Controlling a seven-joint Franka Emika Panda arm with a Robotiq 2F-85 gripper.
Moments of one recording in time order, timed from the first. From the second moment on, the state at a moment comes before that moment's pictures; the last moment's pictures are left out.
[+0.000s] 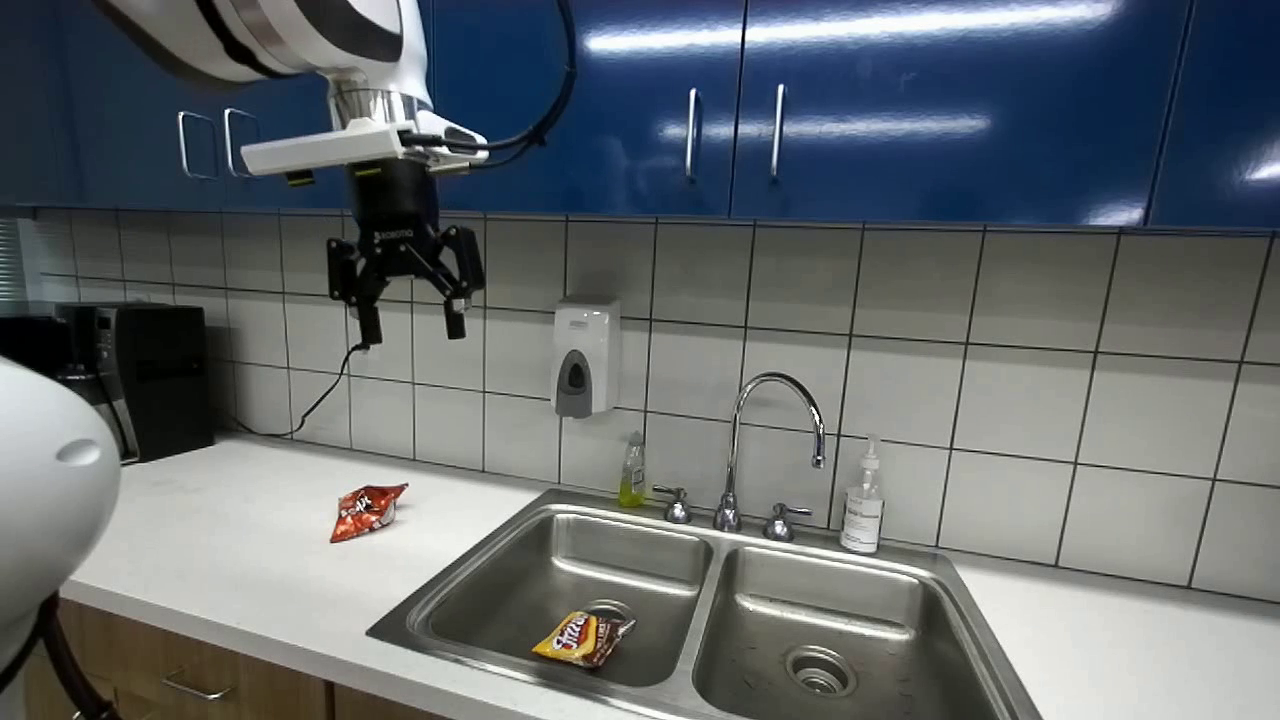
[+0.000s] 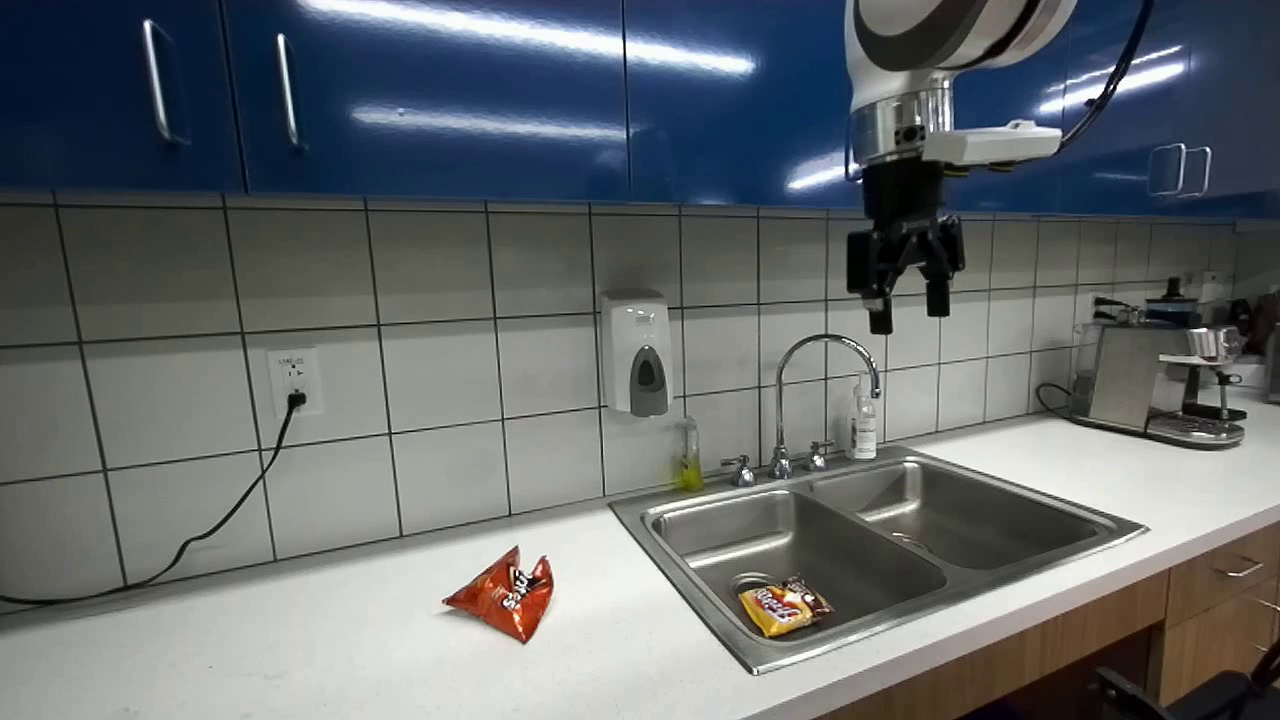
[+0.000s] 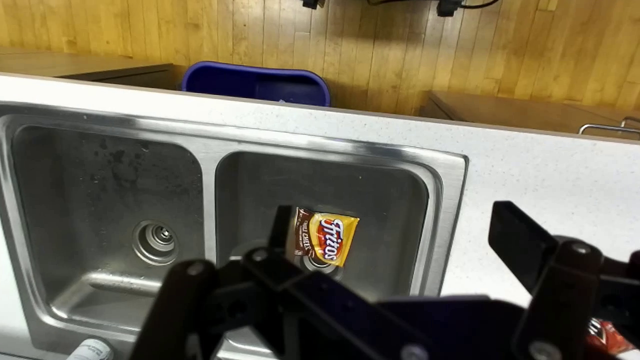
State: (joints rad) arm 0.04 -0.67 0.04 -2.50 -0.12 1.85 -0.04
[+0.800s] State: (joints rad) arm 0.00 -0.32 -0.03 -2.49 -0.12 2.09 -0.01
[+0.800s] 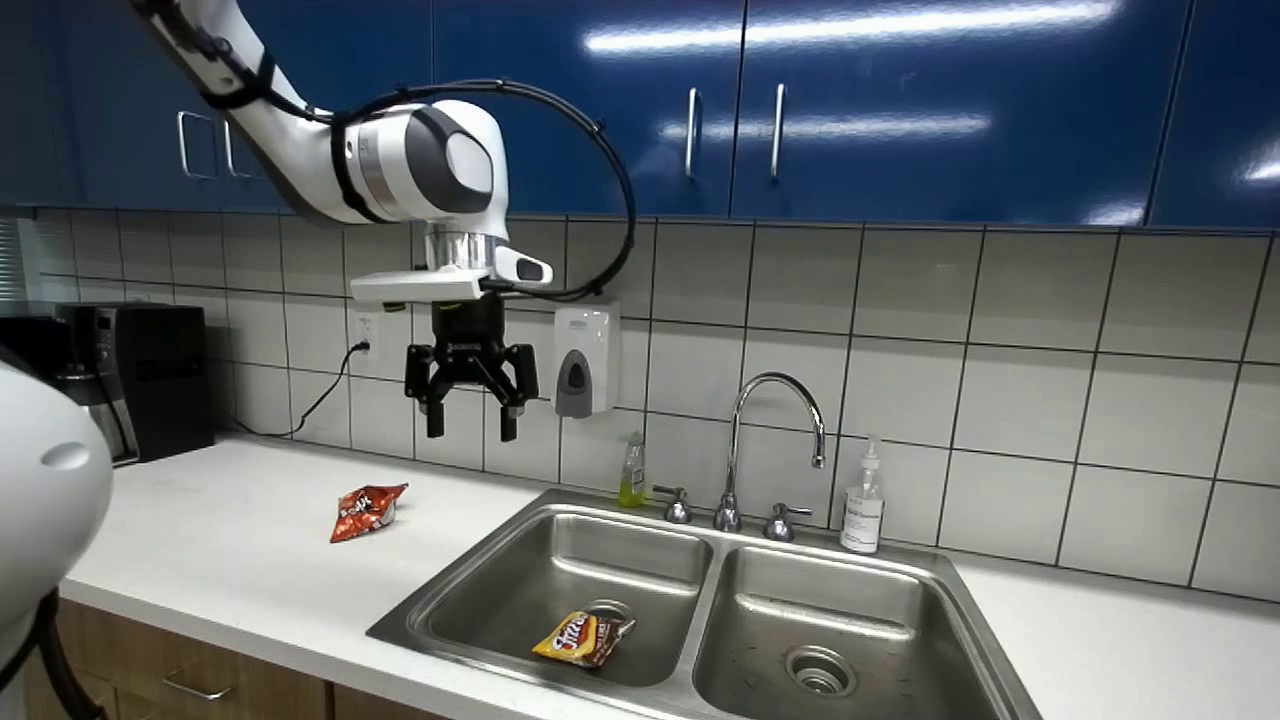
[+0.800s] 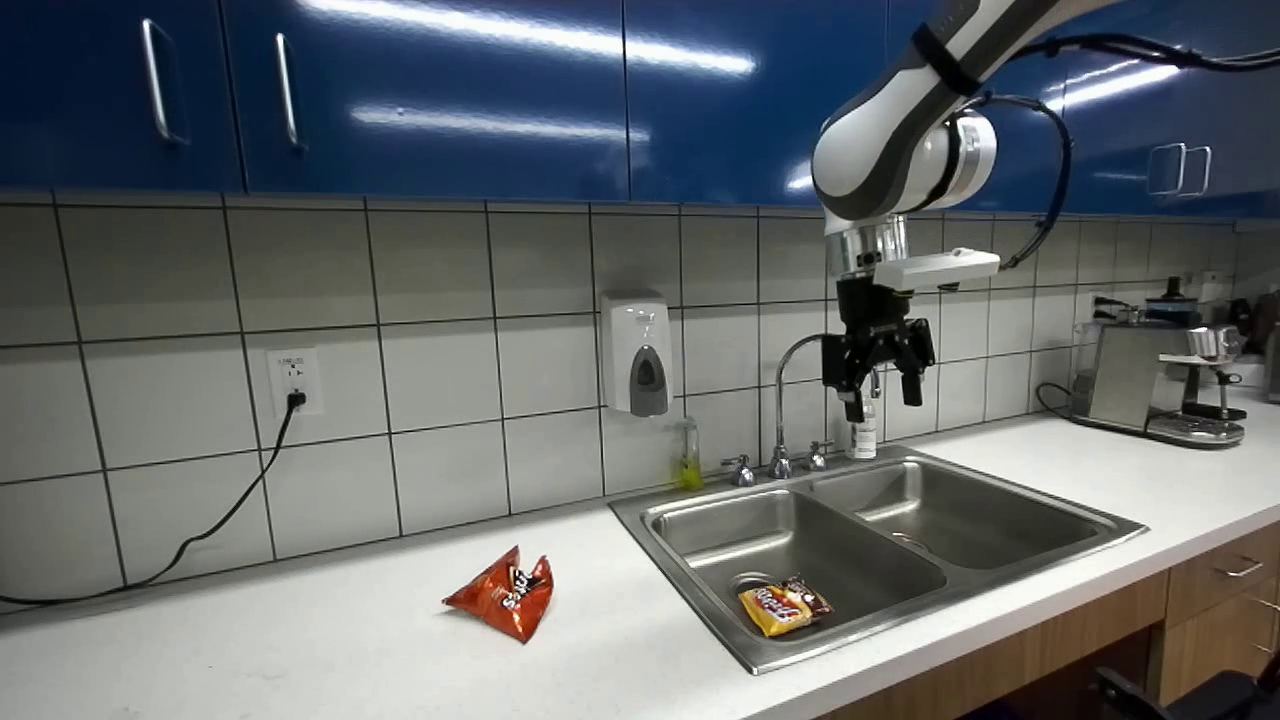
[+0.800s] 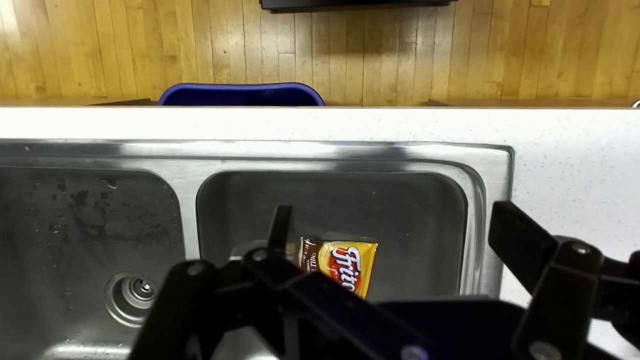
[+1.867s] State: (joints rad) arm -0.04 0.05 -0.08 -2.45 -0.12 2.39 0.00
